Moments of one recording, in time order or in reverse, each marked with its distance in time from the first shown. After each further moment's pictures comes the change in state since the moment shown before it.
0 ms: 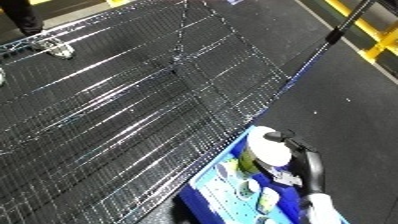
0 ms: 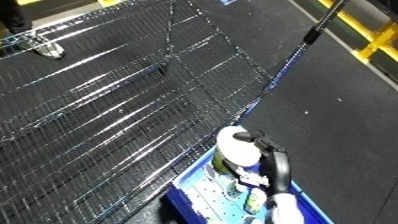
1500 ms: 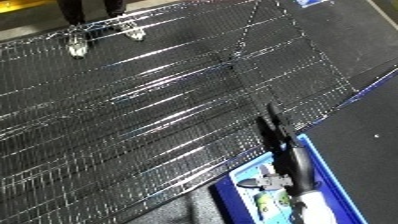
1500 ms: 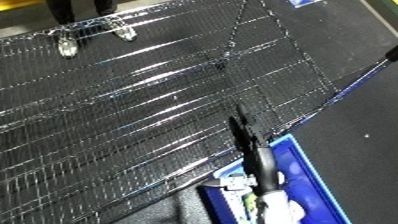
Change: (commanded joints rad) left arm -0.015 0.018 0.003 -0.034 0.027 0.075 0.018; right arm -0.061 0.130 0.187 -0.106 -0.063 0.057 0.120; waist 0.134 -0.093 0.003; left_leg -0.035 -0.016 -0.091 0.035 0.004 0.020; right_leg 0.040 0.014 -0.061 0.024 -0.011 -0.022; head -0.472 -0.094
